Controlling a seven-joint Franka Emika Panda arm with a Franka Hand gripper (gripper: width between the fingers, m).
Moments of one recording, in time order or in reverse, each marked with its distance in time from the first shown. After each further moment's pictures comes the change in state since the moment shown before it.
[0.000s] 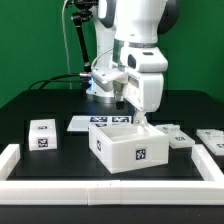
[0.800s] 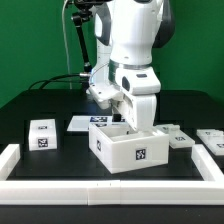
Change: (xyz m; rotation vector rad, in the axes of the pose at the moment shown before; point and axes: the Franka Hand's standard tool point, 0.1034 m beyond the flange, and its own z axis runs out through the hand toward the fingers) arm -0.002 0.000 0.032 0.043 0.028 0.015
